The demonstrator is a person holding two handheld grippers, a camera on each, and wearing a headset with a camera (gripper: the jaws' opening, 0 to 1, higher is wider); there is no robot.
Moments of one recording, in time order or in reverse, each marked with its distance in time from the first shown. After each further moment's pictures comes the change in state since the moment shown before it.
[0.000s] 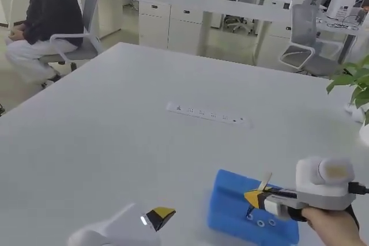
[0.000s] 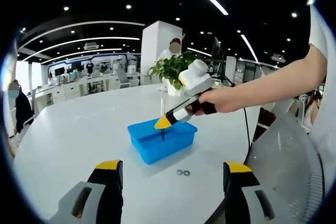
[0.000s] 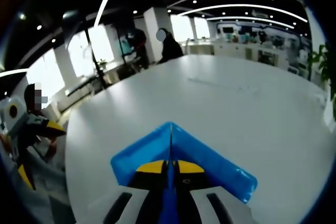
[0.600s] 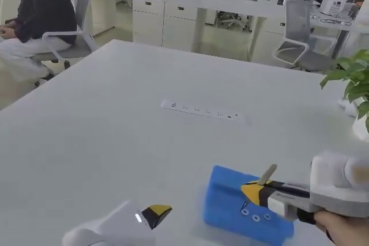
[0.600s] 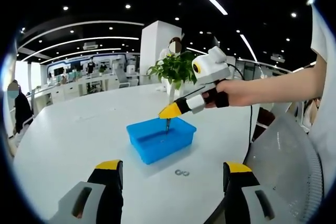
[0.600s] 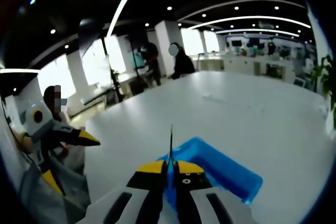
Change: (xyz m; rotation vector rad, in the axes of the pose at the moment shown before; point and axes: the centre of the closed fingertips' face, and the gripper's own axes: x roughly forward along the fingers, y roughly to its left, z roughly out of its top) left arm 0.001 -0.002 0.000 0.002 0.003 -0.008; right arm -0.036 0.053 0.019 -0.053 -0.100 0.089
